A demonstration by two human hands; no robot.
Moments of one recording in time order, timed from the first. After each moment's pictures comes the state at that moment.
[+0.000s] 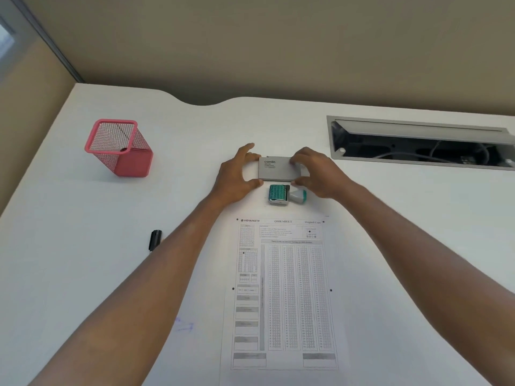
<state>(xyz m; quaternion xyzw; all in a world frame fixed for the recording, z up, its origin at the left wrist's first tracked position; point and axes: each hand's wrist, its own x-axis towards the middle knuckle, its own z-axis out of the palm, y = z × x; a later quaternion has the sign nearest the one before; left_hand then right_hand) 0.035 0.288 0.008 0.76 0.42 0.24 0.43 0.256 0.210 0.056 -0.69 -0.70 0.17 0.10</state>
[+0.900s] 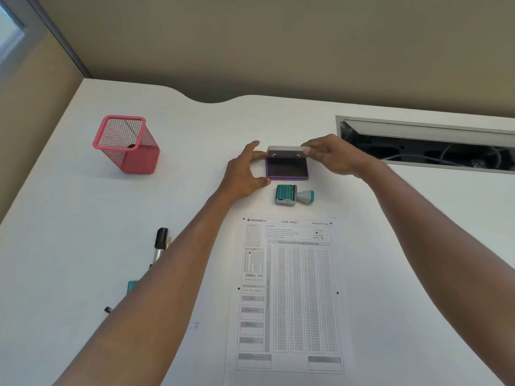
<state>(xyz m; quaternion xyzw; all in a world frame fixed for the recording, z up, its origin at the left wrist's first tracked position) 0.038 0.291 0.013 0.73 0.44 0.24 0.46 0.268 0.233 0.096 -0.69 -0.63 0.33 0.13</state>
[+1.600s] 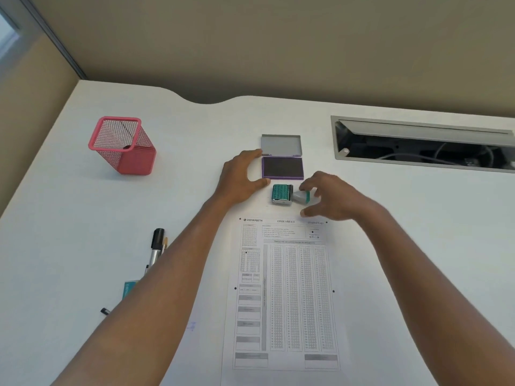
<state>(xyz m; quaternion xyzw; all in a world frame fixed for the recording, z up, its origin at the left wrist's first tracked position) 0.037 0.285 0.005 0.79 0.43 0.25 0.37 0.237 0.164 0.088 -0.73 -0.62 0.29 -0.01</state>
